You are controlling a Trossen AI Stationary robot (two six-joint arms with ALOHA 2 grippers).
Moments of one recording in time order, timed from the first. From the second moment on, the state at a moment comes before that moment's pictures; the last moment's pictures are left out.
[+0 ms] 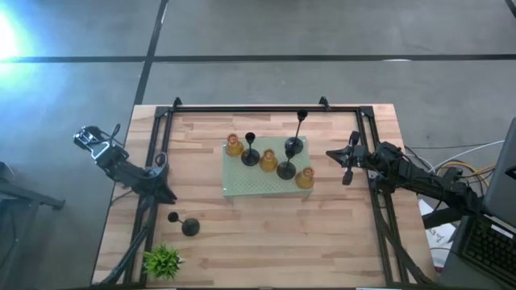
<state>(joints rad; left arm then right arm) -0.63 0.22 0.46 -0.92 -0.11 -0.85 -0.40 0.09 0.04 -0.02 -0.13 -0.09</state>
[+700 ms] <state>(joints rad) -0.73 0.25 0.70 -0.83 -0.12 -0.84 -0.40 0.09 0.04 -0.02 -0.13 -0.09</state>
